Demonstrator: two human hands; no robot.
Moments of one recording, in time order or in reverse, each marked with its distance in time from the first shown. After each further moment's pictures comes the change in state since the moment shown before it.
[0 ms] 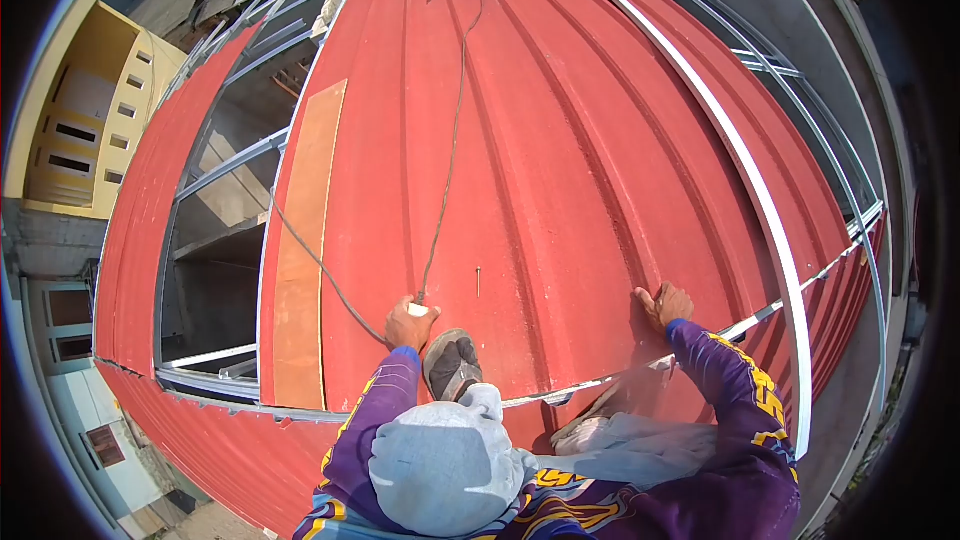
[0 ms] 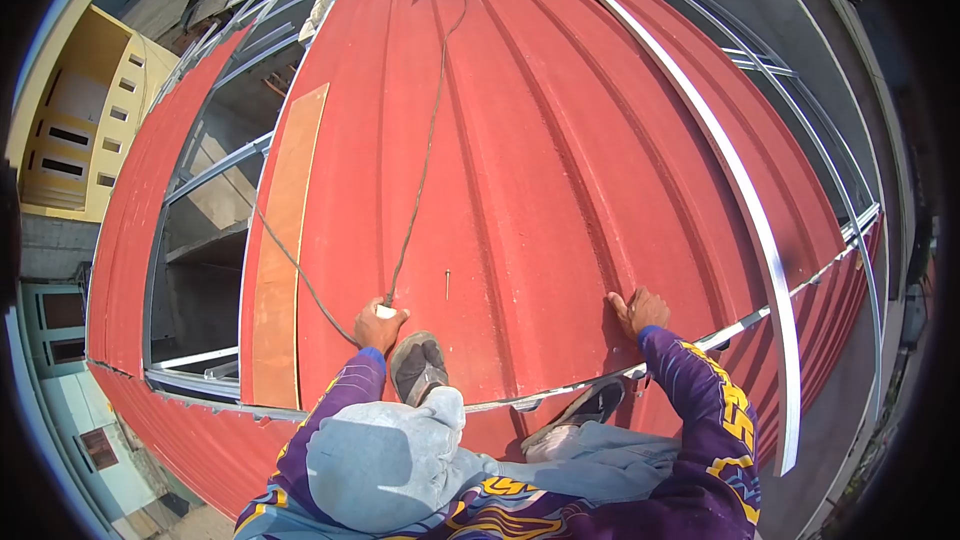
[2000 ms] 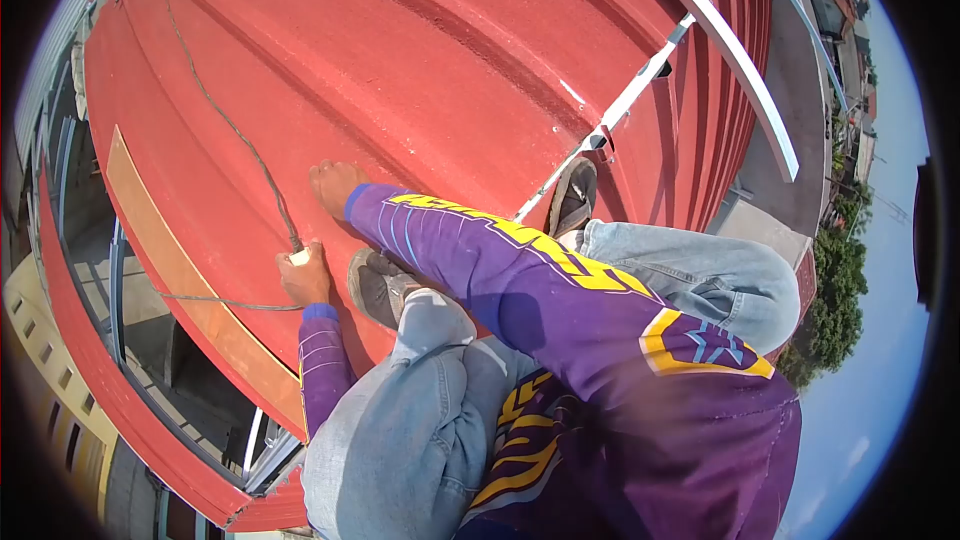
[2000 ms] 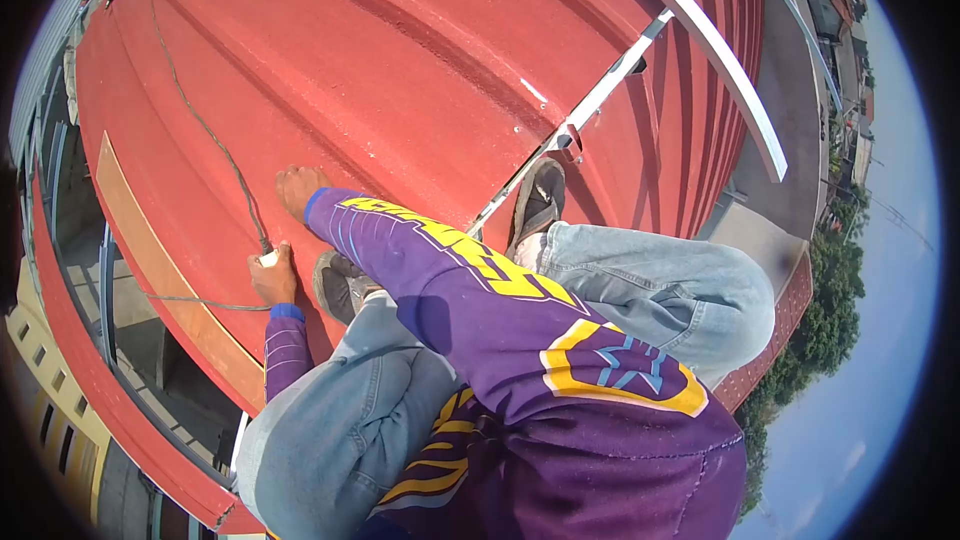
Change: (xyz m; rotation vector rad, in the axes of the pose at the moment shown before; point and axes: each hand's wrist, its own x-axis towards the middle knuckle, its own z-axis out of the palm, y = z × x) left_hand 0.042 0.005 0.004 0.181 -0.031 0.172; right_hand -0.012 -0.343 0.112 0.580 -0.035 -0.316
